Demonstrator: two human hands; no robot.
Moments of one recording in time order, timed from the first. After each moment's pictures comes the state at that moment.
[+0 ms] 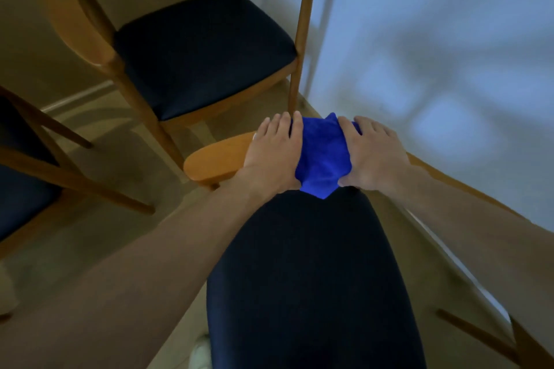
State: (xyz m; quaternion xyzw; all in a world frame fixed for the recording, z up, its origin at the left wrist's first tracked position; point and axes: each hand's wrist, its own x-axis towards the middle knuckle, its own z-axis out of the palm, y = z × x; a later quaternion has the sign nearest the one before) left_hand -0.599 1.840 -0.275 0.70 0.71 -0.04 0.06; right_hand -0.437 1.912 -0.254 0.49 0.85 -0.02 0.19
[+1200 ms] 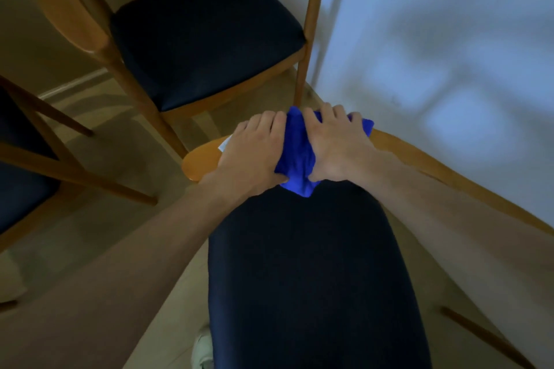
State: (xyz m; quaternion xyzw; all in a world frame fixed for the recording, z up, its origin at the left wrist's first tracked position) left_hand -0.642 1.832 -0.286 0.72 0.70 0.04 0.05; right_hand -0.508 1.910 -0.259 0.40 0.89 -0.03 0.19
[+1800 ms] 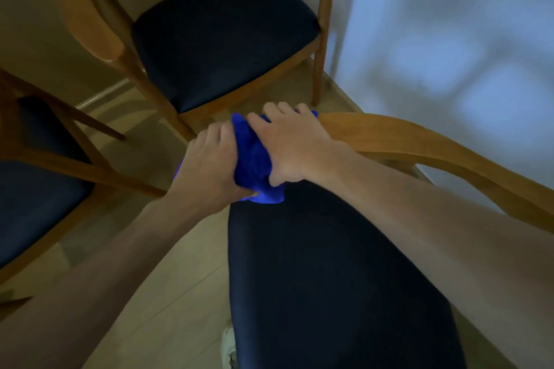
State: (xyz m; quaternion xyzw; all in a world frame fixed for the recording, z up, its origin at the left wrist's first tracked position) left_hand -0.680 1.785 -0.271 0.63 0.77 0.03 0.12; right_hand -0.559 1.888 -0.260 0.27 0.95 -0.07 0.13
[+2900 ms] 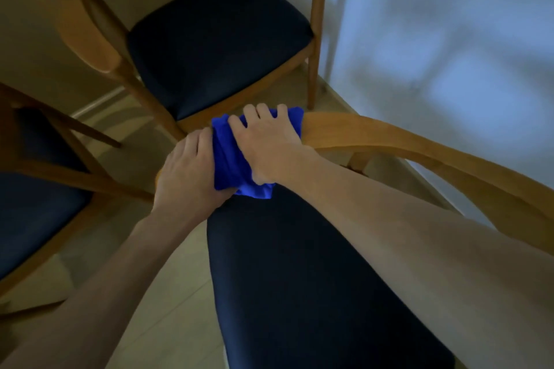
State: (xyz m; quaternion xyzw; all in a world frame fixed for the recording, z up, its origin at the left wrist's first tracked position) left_hand -0.695 1.770 -0.270 0.58 0.81 0.01 0.07; right_hand -0.589 1.880 -0.270 0.28 0.95 -0.01 0.11
